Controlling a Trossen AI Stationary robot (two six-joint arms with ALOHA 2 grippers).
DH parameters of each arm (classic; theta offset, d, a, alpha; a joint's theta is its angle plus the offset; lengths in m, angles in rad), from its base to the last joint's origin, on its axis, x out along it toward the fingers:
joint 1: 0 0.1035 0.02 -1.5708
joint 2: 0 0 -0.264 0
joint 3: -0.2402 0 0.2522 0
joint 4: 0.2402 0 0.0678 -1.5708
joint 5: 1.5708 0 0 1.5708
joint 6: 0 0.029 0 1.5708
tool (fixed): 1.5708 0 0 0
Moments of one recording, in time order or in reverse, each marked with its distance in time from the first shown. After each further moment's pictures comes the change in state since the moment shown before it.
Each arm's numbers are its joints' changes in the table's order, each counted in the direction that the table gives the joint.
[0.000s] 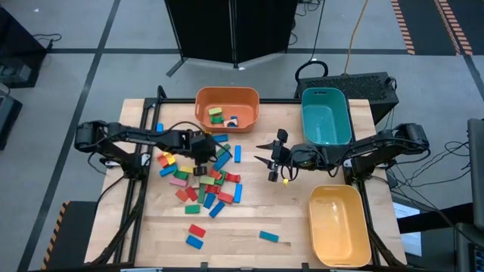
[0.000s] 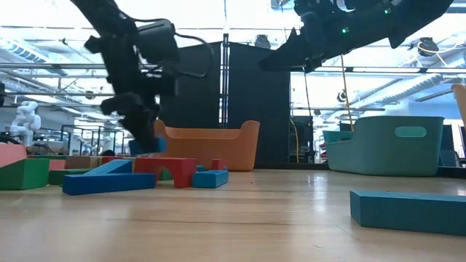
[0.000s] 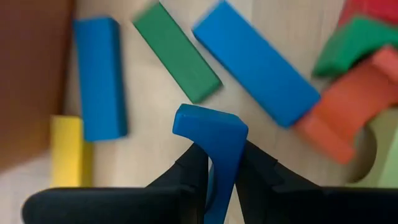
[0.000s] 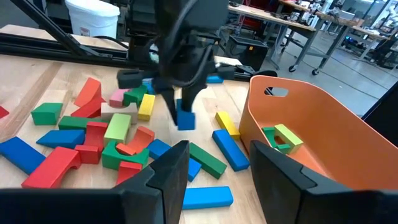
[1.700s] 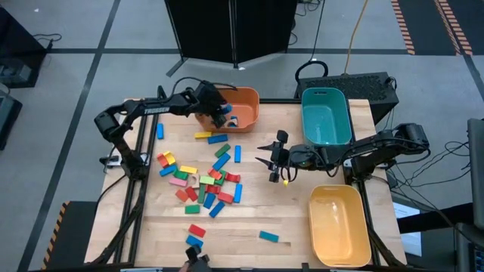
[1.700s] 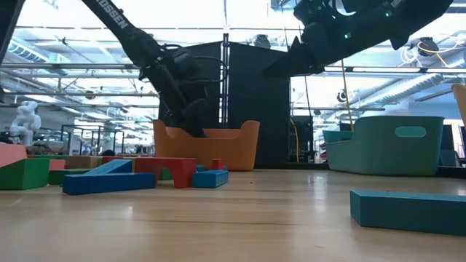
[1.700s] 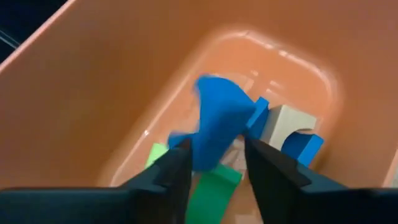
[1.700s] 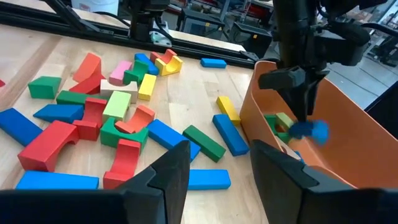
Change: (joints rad) left arm 0.500 0.252 -0.279 -0.304 0.139 0.018; right arm -0.003 0.000 0.000 0.066 -0.004 -0.045
